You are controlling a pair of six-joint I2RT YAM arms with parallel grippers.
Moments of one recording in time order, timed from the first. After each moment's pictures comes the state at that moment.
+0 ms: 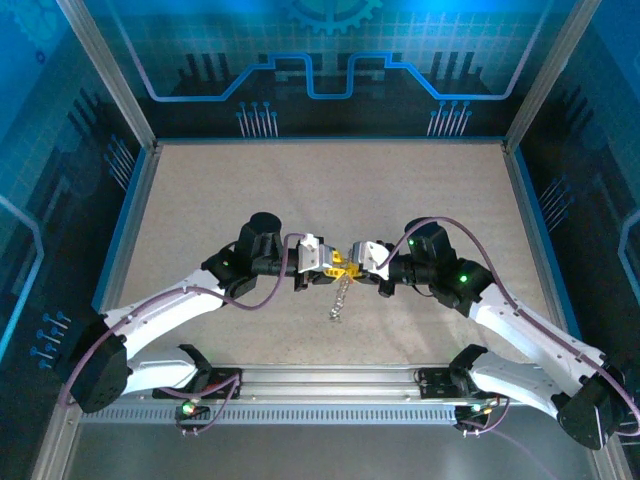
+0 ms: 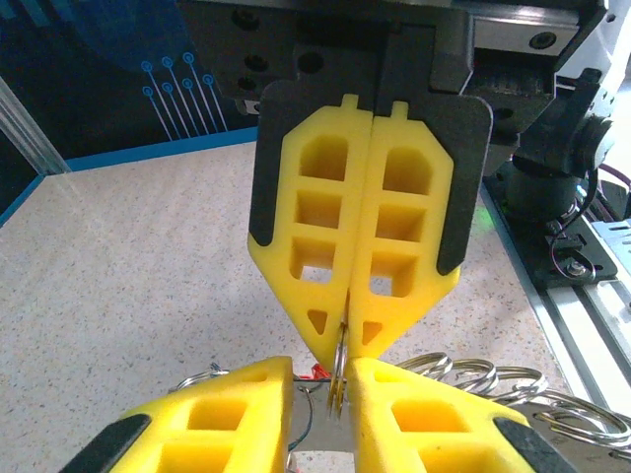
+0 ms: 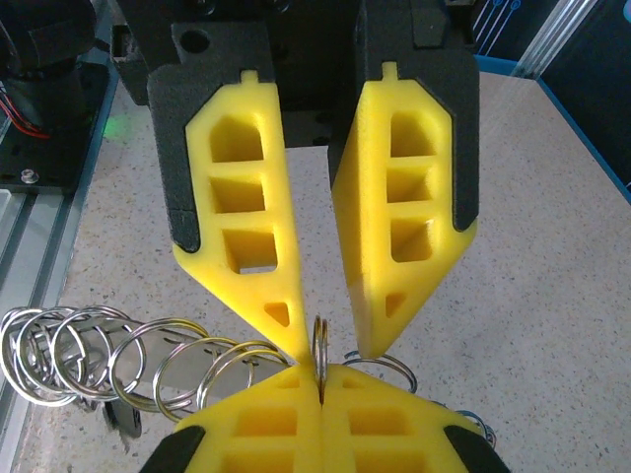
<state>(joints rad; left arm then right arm) -0.67 1.22 0.76 0.08 0.71 0.46 0.65 0.97 0.78 -0.35 -0.53 -0.58</state>
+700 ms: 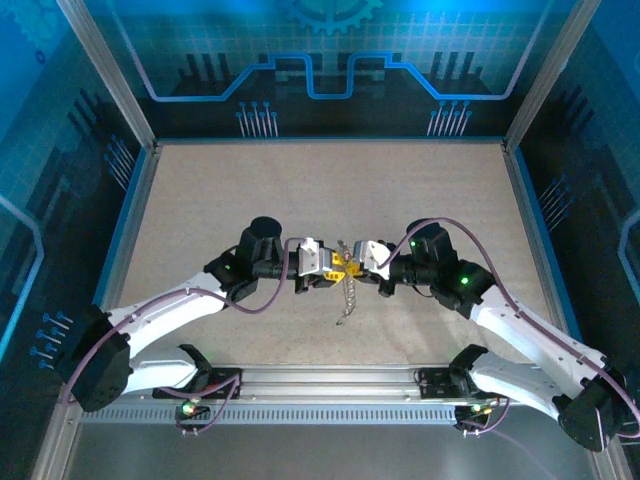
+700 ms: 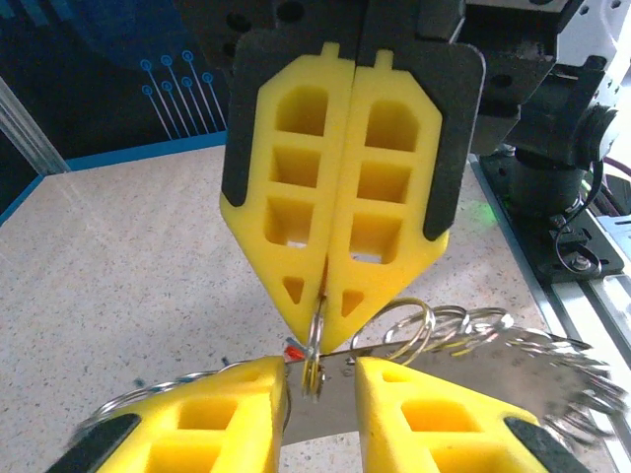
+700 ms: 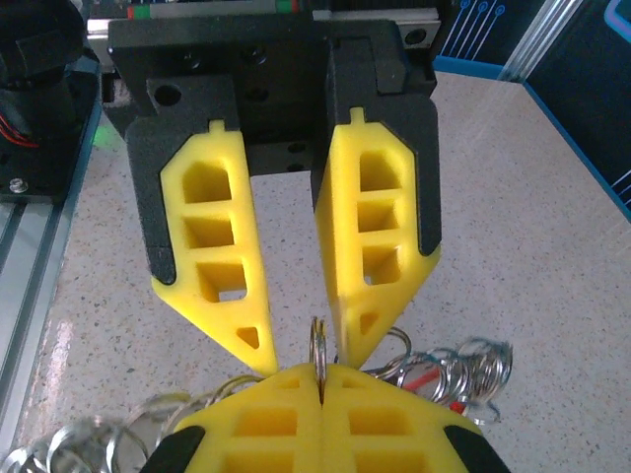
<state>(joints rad) -0.68 1.22 0.72 0.15 0.71 0.46 0.65 0.96 0.76 -0.33 -0.52 -0.56</state>
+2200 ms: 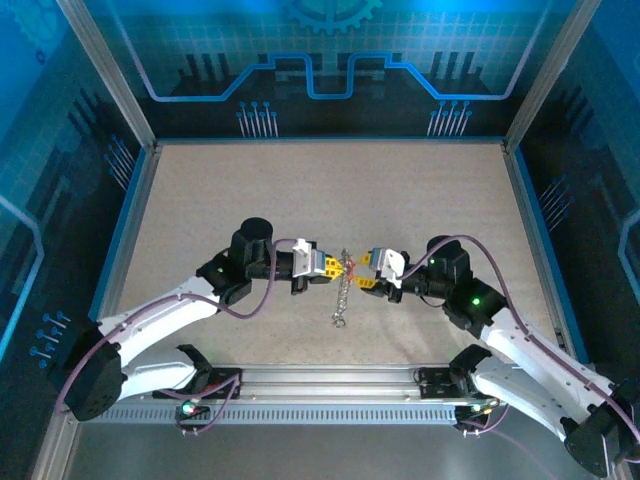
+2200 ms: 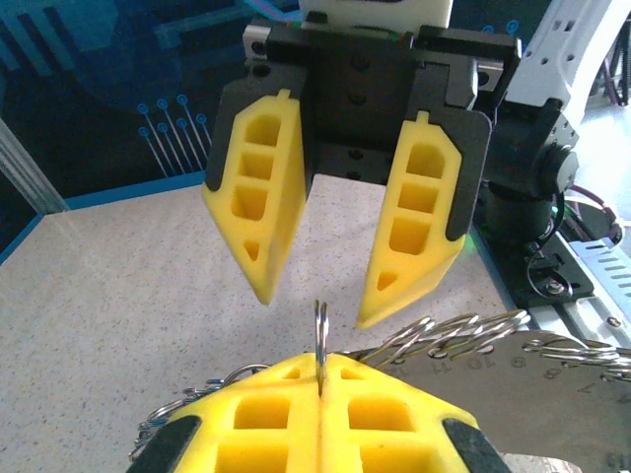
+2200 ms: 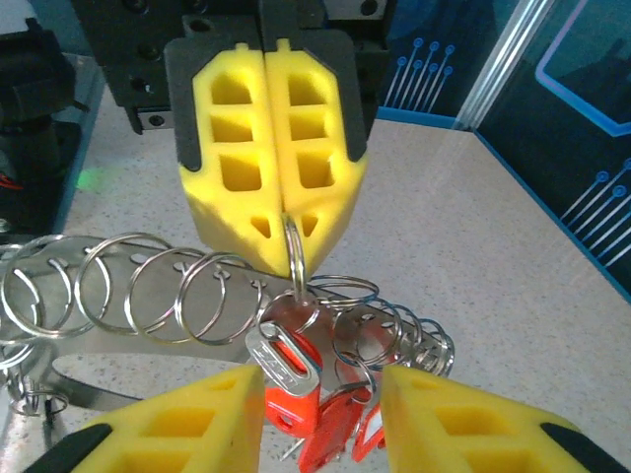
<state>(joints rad) -0.67 1.16 0.70 0.18 0.78 0.44 0.60 0.79 0.58 -0.13 -0.57 -0.48</state>
